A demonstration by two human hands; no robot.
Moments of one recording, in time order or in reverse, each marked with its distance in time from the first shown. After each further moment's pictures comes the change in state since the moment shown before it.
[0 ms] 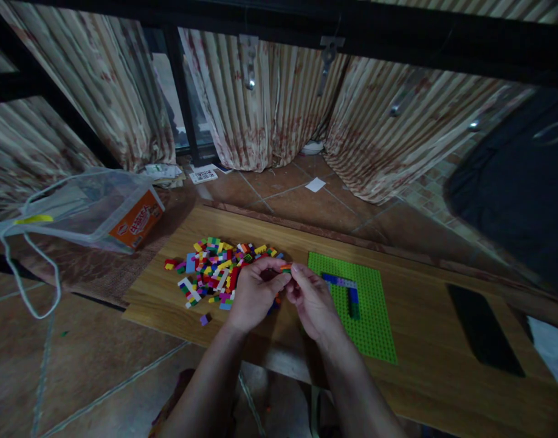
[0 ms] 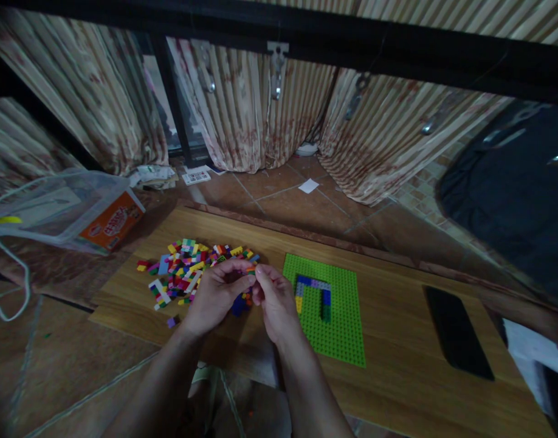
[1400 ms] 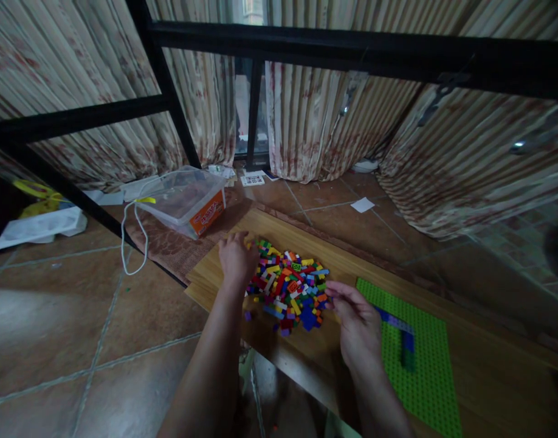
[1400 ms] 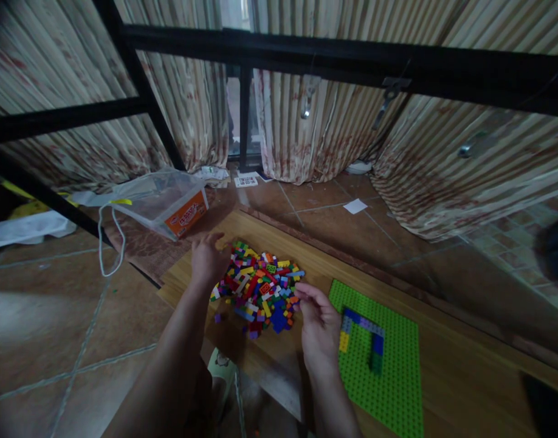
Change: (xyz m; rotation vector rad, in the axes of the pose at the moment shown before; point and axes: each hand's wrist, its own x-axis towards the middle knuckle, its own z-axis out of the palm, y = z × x) left_hand 0.032 0.010 -0.123 1.196 0.752 -0.067; right_hand 0.007 0.025 -0.008 -0.403 0.109 -0.259
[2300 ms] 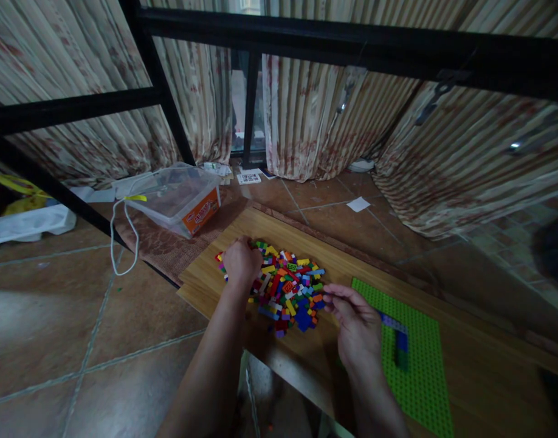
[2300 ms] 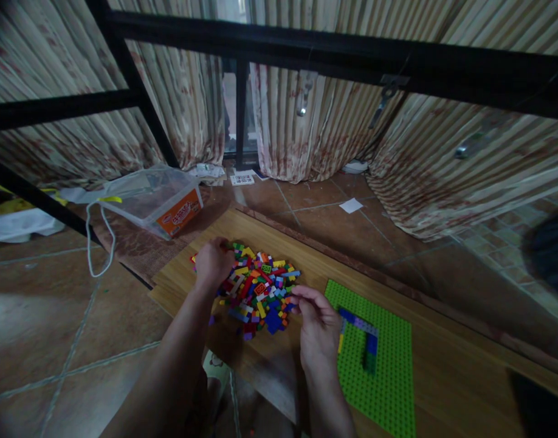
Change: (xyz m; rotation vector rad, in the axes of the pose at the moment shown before) left_hand -0.001 0.012 0.017 -0.012 -0.110 -0.090; right_hand 0.001 -0.005 -0.001 0.093 0.053 0.047
